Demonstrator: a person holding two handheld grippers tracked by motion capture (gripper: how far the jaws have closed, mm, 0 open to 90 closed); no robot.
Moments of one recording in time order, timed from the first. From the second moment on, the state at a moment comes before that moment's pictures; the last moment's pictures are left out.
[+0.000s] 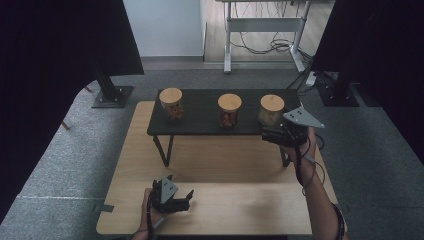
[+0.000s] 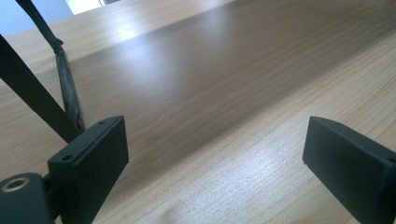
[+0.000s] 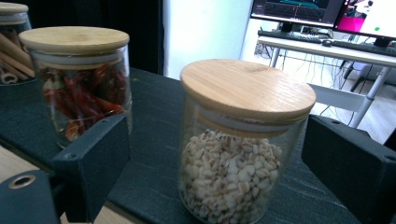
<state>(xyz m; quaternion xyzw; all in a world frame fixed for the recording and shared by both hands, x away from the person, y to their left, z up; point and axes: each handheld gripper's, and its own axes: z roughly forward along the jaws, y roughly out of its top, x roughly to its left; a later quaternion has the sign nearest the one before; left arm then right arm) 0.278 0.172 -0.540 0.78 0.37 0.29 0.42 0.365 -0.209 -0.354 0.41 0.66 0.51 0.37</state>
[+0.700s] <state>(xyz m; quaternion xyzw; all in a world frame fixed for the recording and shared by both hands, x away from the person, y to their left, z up) 0.275 0.173 -0.538 0.78 0.37 0.30 0.42 0.310 -0.212 -0.381 0.38 0.65 0.53 0.38</state>
